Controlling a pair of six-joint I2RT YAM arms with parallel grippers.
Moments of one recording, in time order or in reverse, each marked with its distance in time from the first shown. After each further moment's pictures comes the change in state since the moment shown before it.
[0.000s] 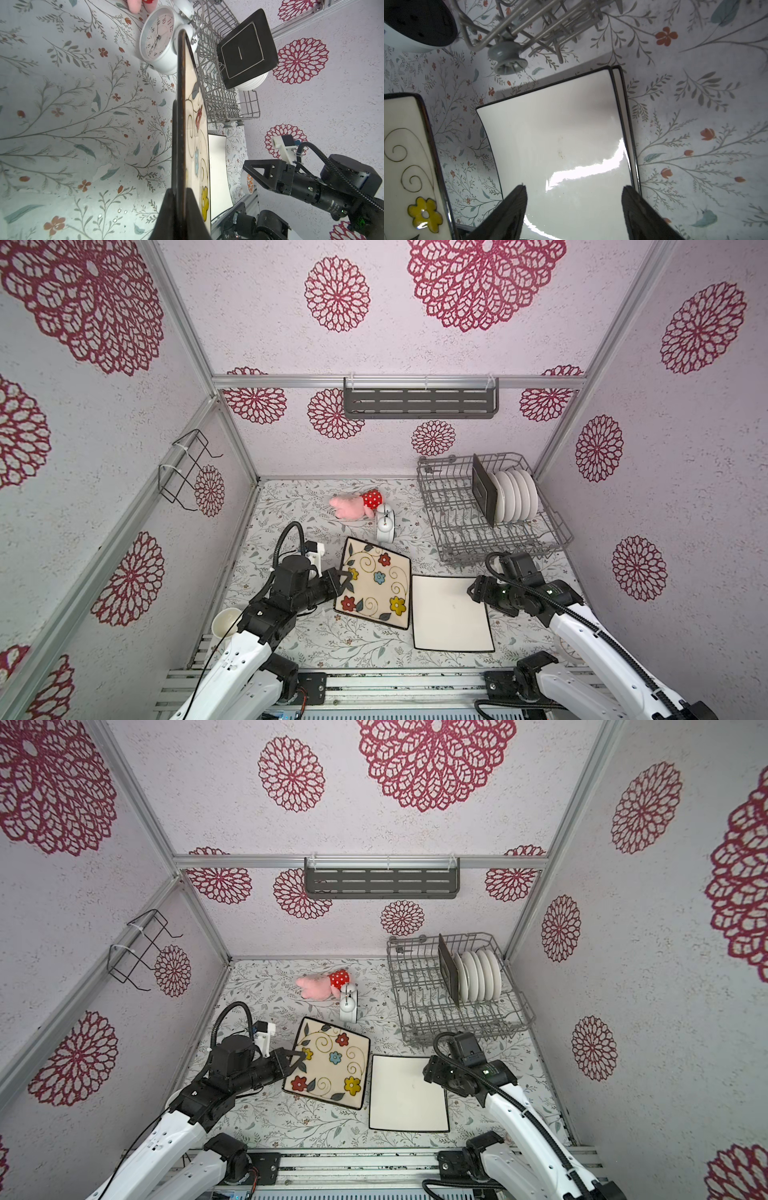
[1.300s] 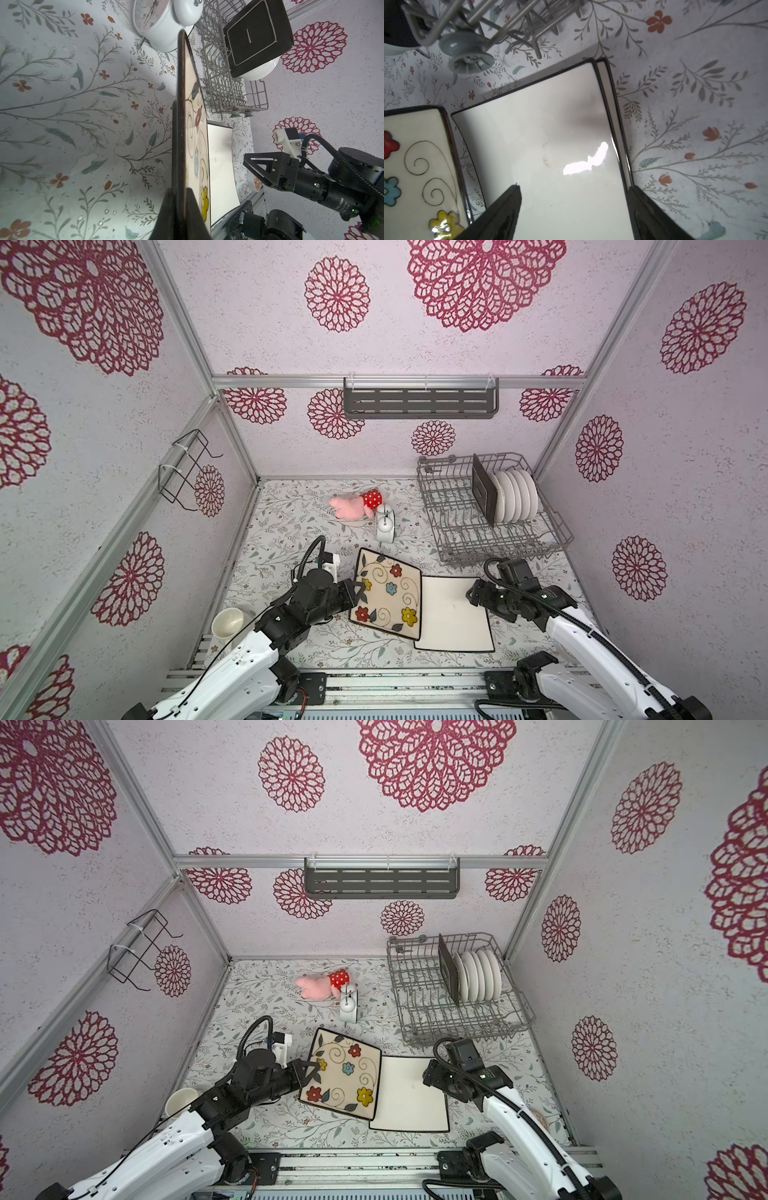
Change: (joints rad) left arm -0.243 0.036 -0.107 0.148 -0.207 -0.130; right arm -0.004 -0.003 -0.090 0.082 0.012 0.027
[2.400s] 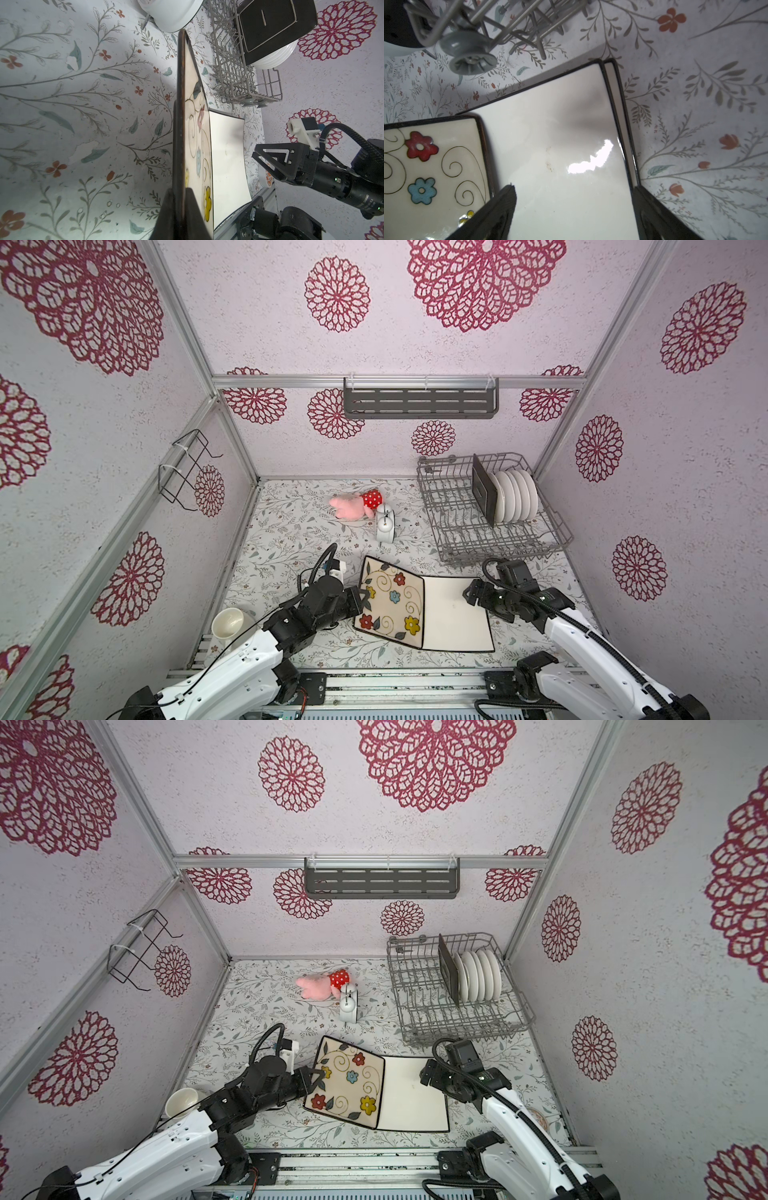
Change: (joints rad) left arm -0.108 0.044 -0.032 0.030 -0.095 -0.035; right arm 0.000 0.000 -0.038 0.061 -0.017 0.007
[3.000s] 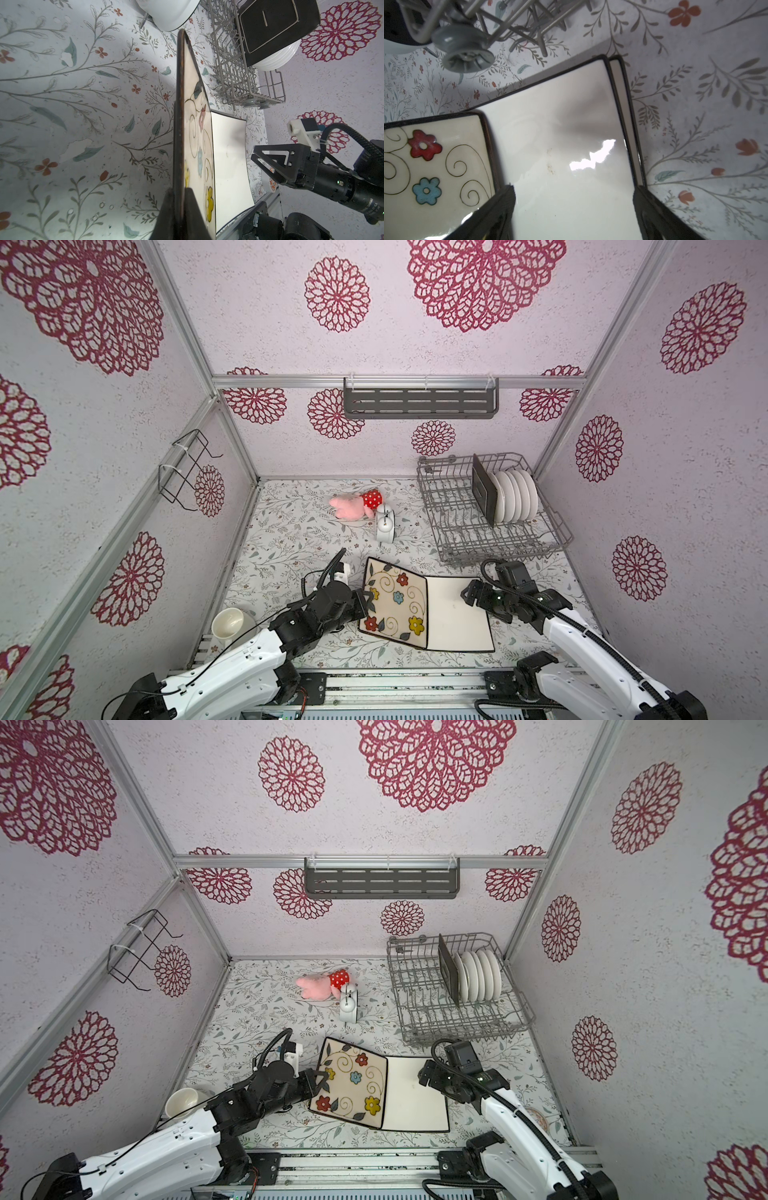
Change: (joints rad) left arm -0.106 0.039 0.000 0.037 -0.122 -0.043; right arm 0.000 0.014 -0.026 0.047 -0.023 0.001
